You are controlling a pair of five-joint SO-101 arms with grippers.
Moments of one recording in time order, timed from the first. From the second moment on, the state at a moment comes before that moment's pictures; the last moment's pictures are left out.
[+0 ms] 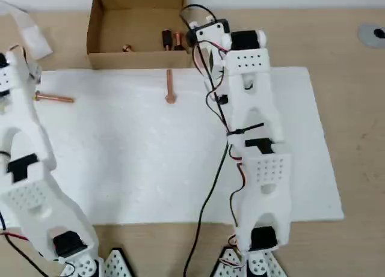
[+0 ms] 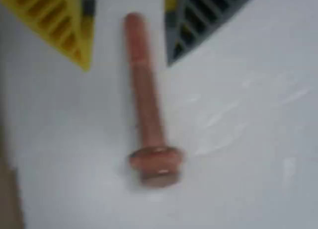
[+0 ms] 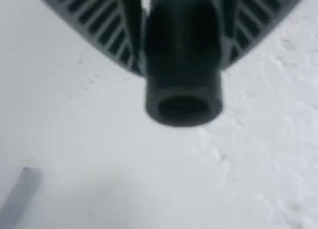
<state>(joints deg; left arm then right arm) -27.5 28.3 -28.0 71.7 42.7 -12.1 39.7 -48.3 101.2 4.2</state>
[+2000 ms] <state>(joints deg) -31.4 57.8 -63.8 97.9 34.2 -13.2 39.7 -48.0 101.2 2.9</state>
